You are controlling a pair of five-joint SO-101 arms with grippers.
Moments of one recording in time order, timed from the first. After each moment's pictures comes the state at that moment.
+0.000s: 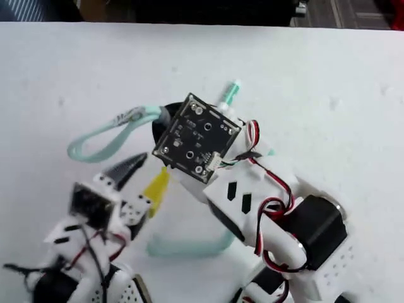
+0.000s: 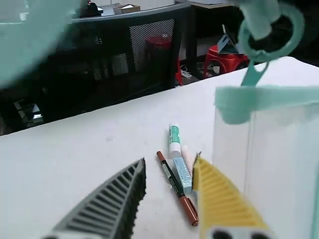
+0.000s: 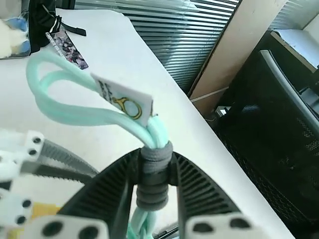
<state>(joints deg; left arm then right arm) 19.7 -104.4 65.8 60.9 -1.0 -45.3 -37.5 -11.2 77.4 27.3</state>
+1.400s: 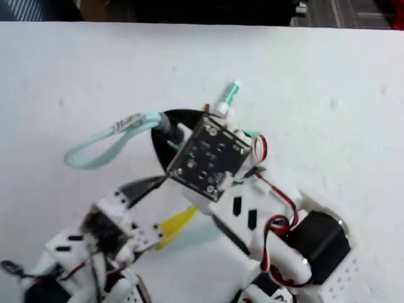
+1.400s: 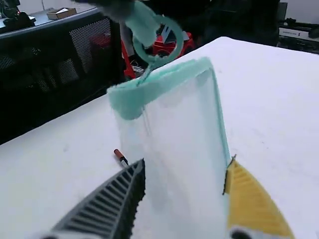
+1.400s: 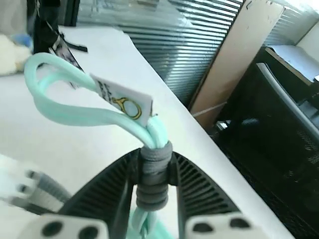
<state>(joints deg) 33.3 -104.5 61.3 69.6 -5.9 -47.3 -45.1 -0.5 70.3 24.9</state>
